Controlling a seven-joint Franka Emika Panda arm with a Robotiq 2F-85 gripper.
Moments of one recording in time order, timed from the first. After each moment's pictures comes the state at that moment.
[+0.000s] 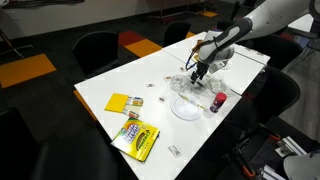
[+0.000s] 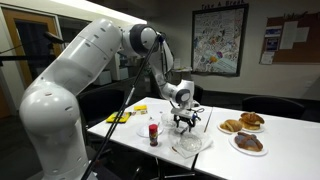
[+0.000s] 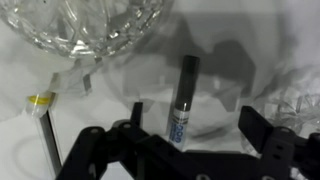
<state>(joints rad) -0.21 0.78 0.03 -1.82 0.05 2.58 -0.33</state>
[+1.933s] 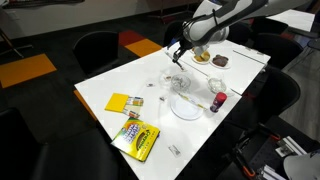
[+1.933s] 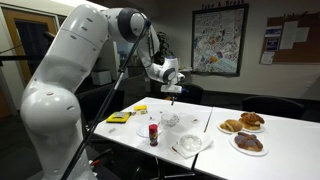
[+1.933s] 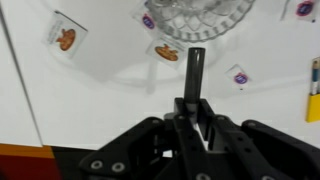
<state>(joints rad) -0.18 0.58 0.23 -1.84 0.05 2.75 -0.40</state>
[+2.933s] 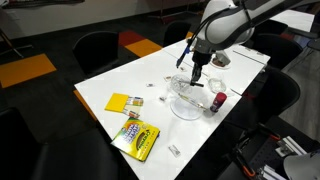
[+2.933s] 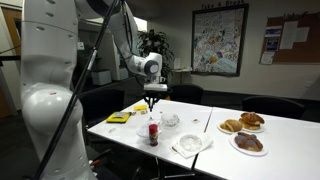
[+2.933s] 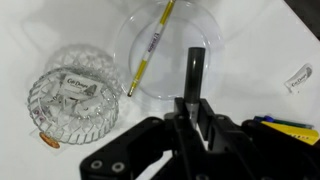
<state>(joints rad) -0.13 0.24 0.26 -2.22 0.10 2.41 -0.70</state>
